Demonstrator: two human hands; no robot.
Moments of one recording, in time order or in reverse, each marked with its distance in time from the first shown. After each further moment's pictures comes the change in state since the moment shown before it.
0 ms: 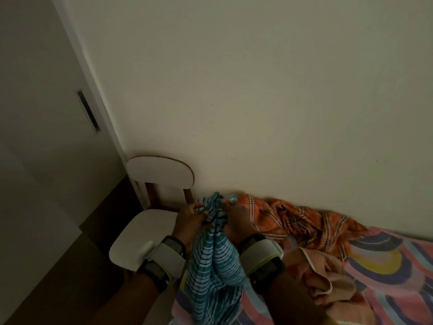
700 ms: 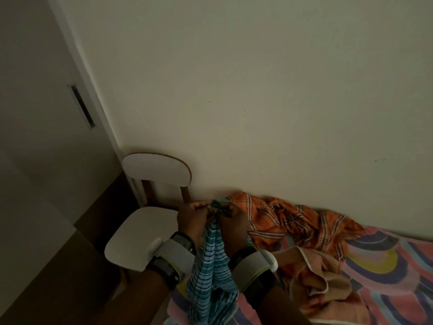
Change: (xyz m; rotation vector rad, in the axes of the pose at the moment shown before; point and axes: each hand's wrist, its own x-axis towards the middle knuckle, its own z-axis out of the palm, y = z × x) left_hand 0.005 0.007 0.031 -0.103 0.181 -0.046; right_hand -0.006 0.028 -0.004 -0.237 0.110 -0.297
